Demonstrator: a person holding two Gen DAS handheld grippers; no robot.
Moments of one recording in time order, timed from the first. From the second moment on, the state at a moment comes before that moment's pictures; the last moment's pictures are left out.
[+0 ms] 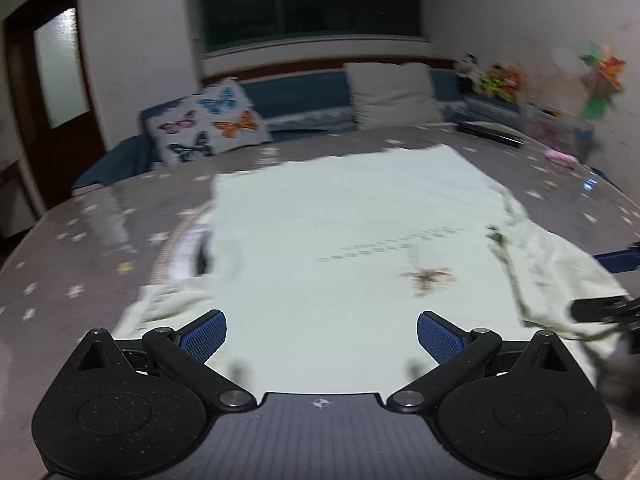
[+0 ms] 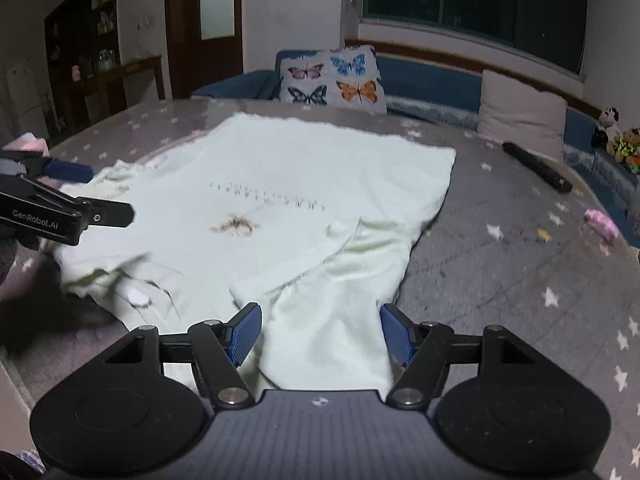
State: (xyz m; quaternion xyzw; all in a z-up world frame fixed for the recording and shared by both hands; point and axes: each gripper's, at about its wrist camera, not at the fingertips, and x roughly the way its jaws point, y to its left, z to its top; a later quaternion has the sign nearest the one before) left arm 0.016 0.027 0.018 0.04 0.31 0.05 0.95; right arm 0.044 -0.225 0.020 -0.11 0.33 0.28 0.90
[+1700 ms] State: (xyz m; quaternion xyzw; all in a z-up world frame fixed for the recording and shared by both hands) left arm -0.043 0.173 0.006 -0.18 0.30 0.15 0.92; right arm 0.019 0.005 0.005 -0.25 0.29 0.51 0.77
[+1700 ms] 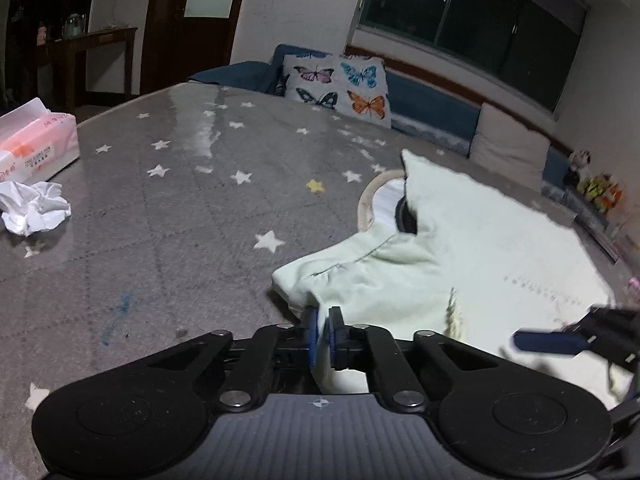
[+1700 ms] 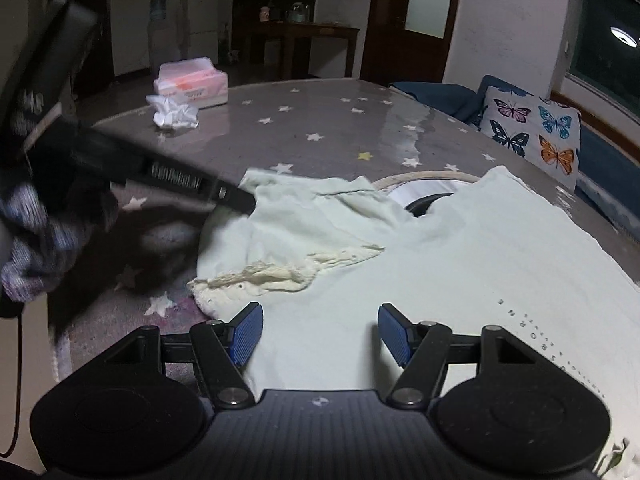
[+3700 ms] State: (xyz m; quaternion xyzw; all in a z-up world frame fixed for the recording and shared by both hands) left arm -0.046 0.123 0.001 -0.14 0.34 -0.01 0.93; right arm 0.112 0.044 -0.001 -0.16 0.36 0.49 0.78
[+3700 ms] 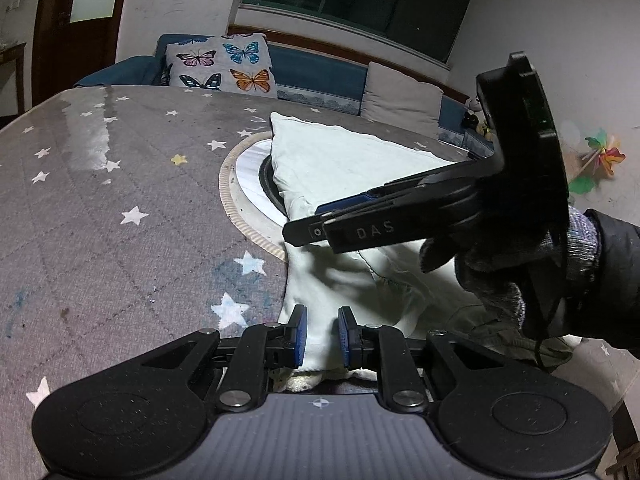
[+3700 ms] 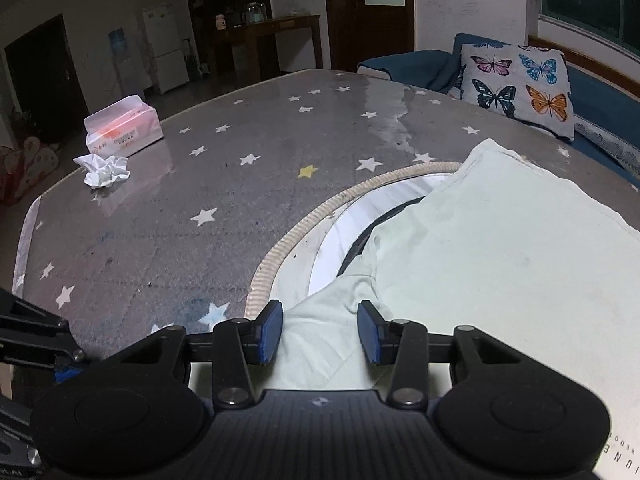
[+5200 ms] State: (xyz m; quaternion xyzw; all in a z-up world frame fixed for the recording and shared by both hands) left arm -0.043 0.101 0.000 -0.06 0.36 0.04 0.93; right arm 0.038 -0.035 0.011 -0.24 0.33 0.51 0.76
